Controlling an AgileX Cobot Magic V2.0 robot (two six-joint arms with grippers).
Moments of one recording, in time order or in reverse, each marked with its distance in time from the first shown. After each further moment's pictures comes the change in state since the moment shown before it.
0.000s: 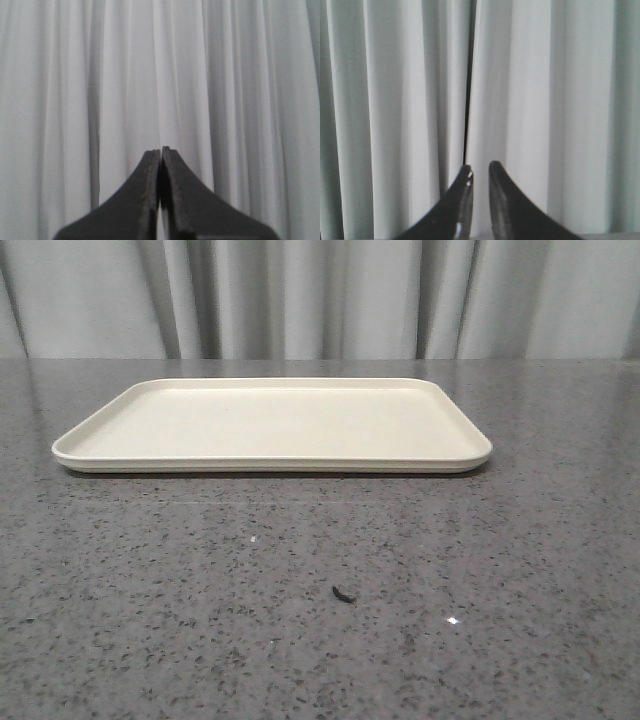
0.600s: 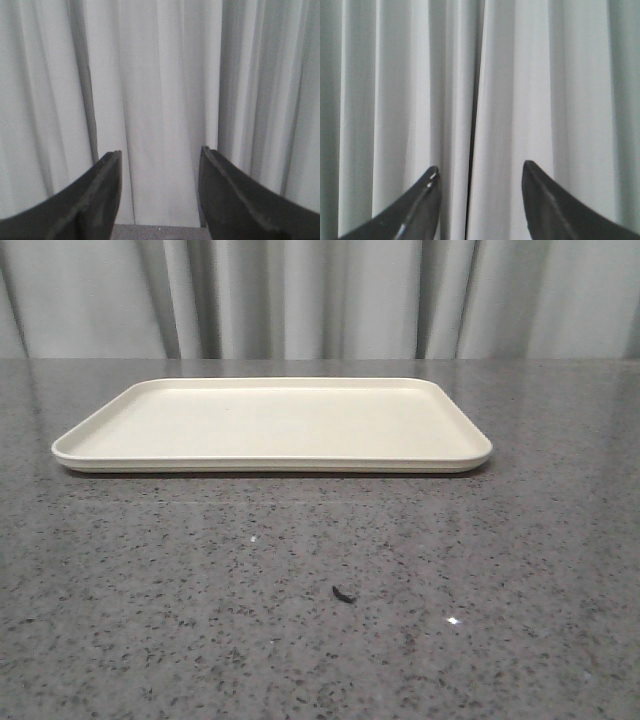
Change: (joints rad) left arm 0.000 0.507 -0.585 0.000 0.490 0.000; right arm 0.000 0.049 -0.064 0.000 -0.150 0.002
